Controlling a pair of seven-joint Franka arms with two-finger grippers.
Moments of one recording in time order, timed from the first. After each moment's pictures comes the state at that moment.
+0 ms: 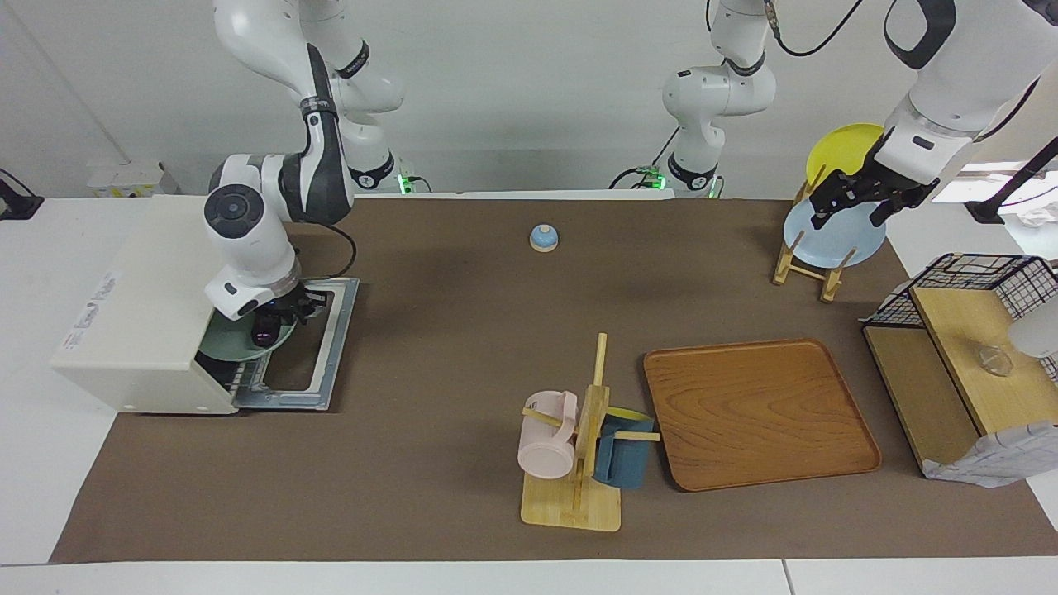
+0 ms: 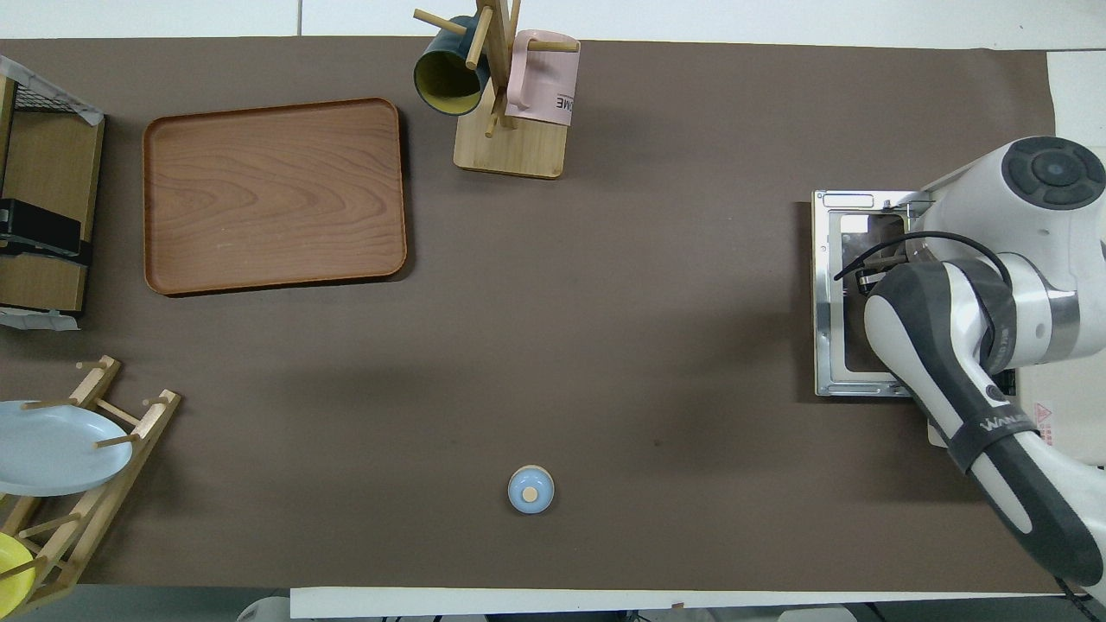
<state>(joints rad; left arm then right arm) -0.03 -0.04 -0.04 -1.61 0.00 1.50 -0.01 0.01 0.11 0.01 -2.08 -0.23 2.02 0.03</state>
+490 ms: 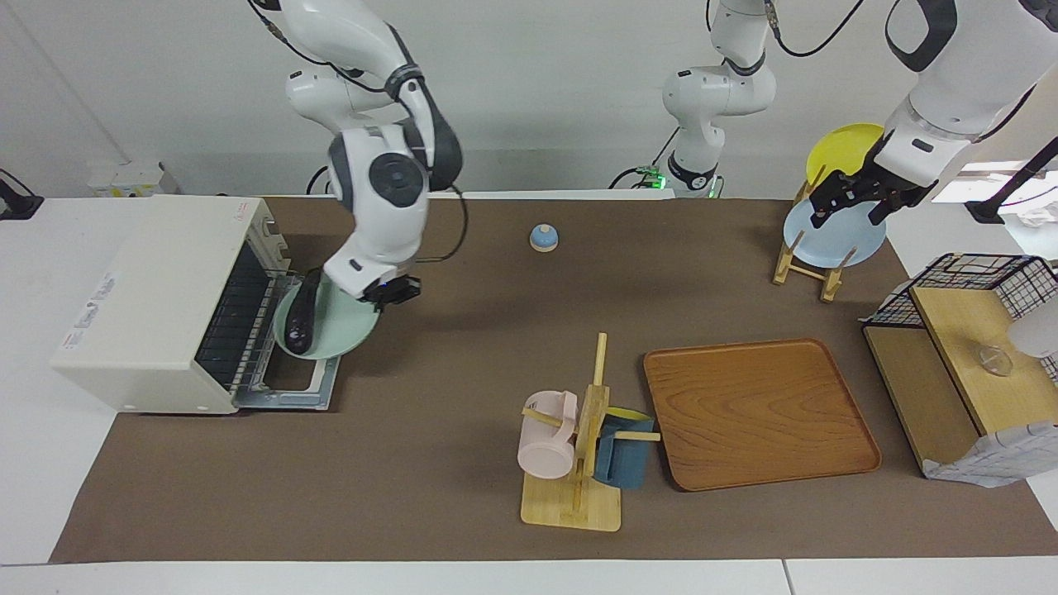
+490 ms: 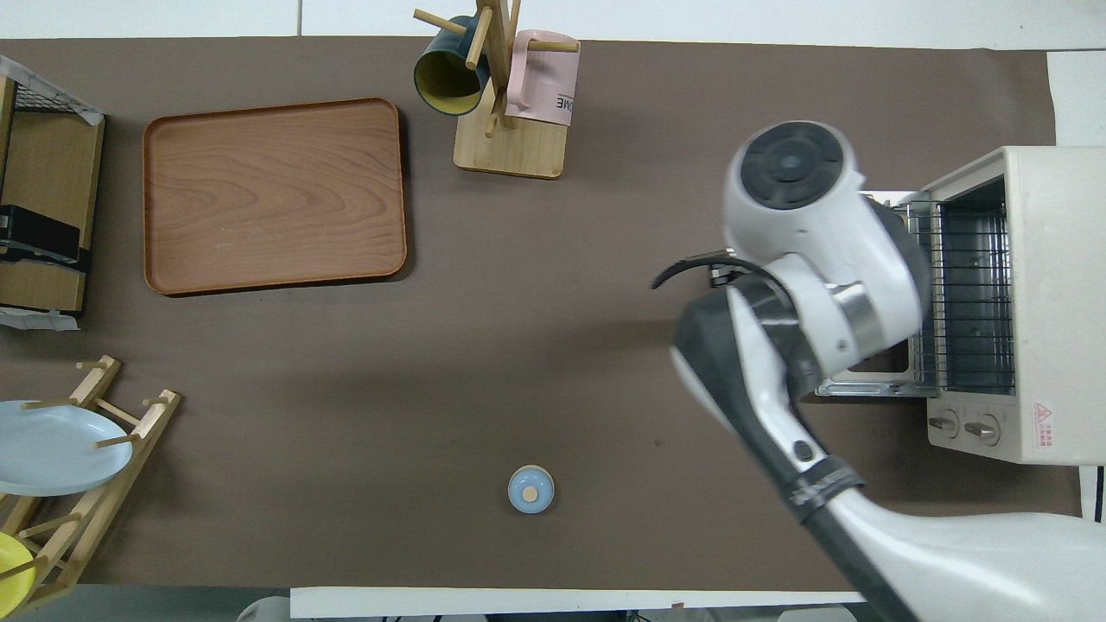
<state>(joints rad) -0.02 -0.04 -0.03 -1.62 0.00 1.48 -0.01 0.47 0.26 0.03 -1.70 -0.20 1.74 0.53</state>
